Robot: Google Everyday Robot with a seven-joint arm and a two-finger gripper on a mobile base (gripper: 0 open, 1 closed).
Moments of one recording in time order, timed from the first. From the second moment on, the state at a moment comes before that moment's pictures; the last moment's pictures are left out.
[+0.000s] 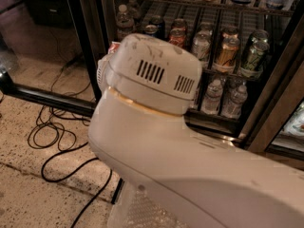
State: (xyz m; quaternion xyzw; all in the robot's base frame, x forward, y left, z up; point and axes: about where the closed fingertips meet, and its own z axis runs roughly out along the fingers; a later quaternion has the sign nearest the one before) arm 0.510 0.053 0.976 -0.02 0.84 0.10 0.53
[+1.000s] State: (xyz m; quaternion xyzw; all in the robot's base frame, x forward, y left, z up) arm 0.523 -0.010 0.988 0.11 0.83 0.19 0.52
